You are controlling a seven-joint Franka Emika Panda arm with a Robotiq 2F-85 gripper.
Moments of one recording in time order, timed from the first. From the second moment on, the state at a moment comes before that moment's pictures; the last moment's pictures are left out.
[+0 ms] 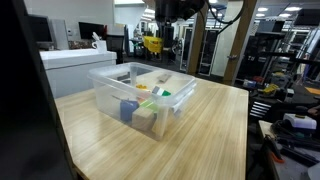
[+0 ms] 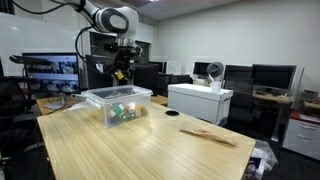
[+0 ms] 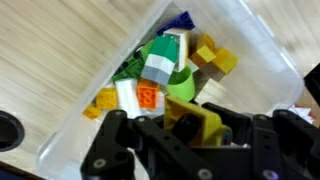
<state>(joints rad) -0.17 0.10 0.08 -1.93 0.16 1.93 -0.76</state>
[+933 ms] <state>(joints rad) -0.08 0.01 -0.01 -2.05 0.16 1.94 -0.80</state>
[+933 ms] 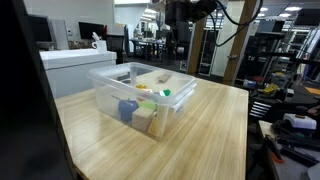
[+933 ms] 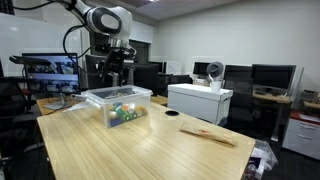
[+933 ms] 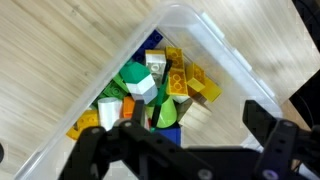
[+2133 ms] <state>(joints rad) -0.38 0.67 -0.19 -1.44 0.30 2.35 -0.35</state>
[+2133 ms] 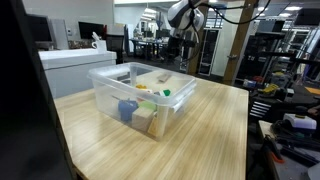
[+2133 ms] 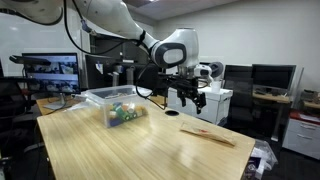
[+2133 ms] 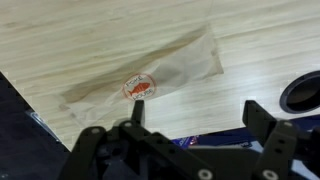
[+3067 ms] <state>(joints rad) -0.35 1.05 -0.39 -1.04 0.18 2.35 0.61</state>
